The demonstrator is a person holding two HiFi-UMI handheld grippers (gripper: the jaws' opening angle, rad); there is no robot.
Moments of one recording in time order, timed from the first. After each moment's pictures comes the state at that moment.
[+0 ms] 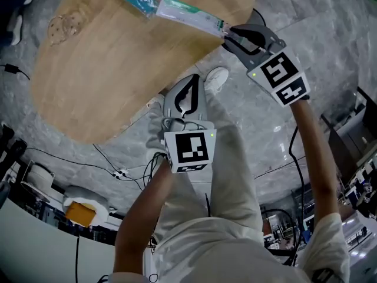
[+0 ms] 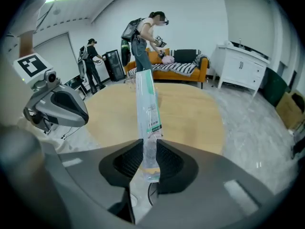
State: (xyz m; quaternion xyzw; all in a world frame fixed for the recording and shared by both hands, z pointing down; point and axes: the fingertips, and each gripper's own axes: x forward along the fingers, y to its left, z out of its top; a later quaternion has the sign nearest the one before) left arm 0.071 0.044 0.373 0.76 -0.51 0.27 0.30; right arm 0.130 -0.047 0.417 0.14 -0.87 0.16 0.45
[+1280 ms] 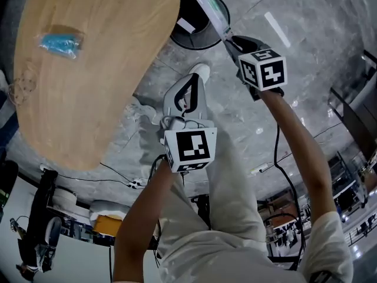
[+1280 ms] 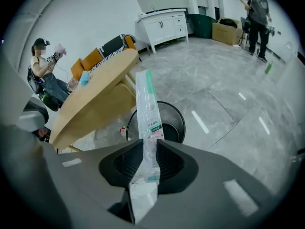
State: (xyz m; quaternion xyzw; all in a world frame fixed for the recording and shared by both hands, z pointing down) left arm 0.224 0.043 0.454 0.81 -0.40 0.32 0.30; right arm 0.342 0.008 0.582 0.38 -0.70 0.44 0.41
